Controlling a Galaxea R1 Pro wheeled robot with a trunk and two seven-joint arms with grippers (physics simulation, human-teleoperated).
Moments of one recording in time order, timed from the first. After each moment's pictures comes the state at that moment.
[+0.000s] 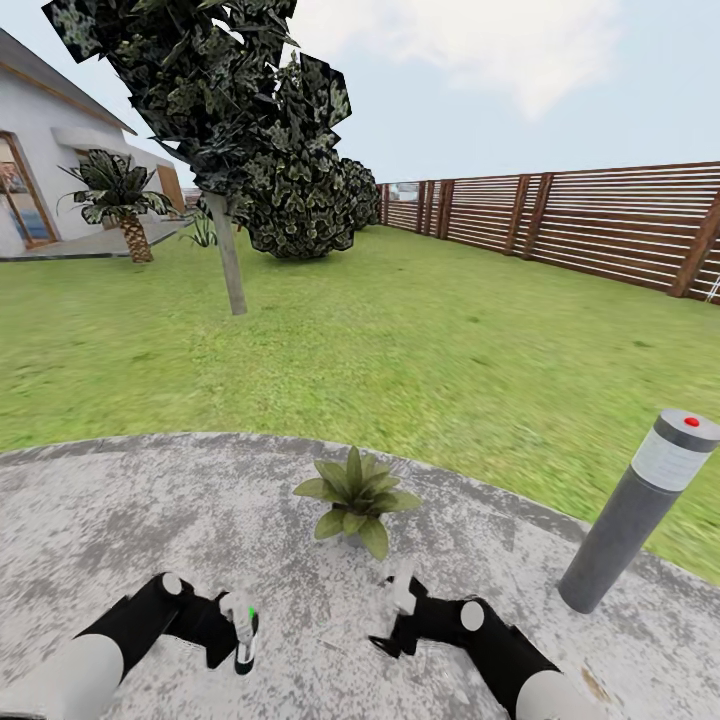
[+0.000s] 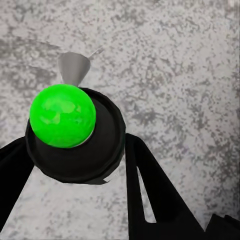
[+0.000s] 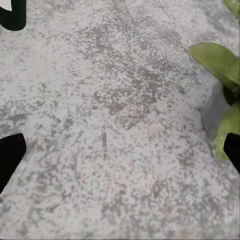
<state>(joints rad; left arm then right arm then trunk) -0.67 0.18 -0.11 -0.36 -0.66 -0.02 -0.96 -0.57 0.09 0.05 -0.45 0.76 -0.31 0.63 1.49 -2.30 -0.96</state>
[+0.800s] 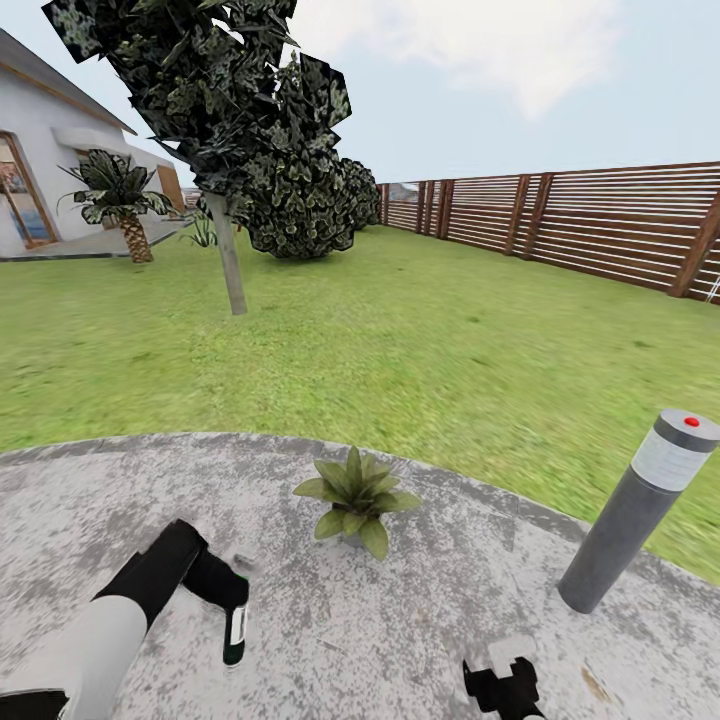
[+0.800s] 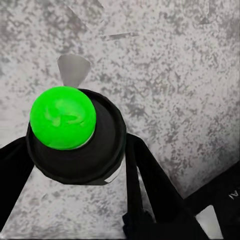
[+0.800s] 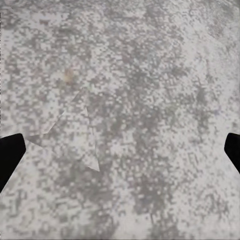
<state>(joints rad) -0.73 0.12 0.03 -0.55 -0.67 0.73 -0.97 -0.48 0.00 -0.14 -0.07 0.34 -0.33 -0.12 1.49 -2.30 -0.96</state>
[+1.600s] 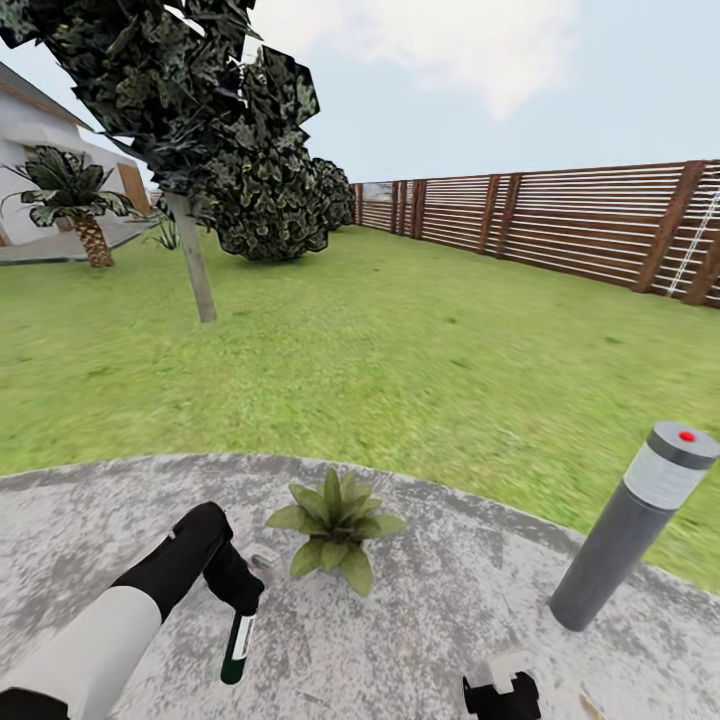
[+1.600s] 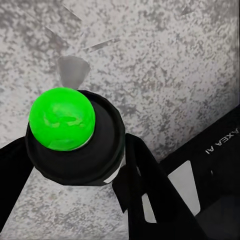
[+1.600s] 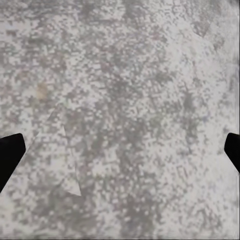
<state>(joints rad) -0.73 0.12 -0.25 -0.69 -0.71 0.99 -1.17 -0.45 0.00 -0.14 -0.07 0.34 -0.33 -0.12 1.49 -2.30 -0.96</state>
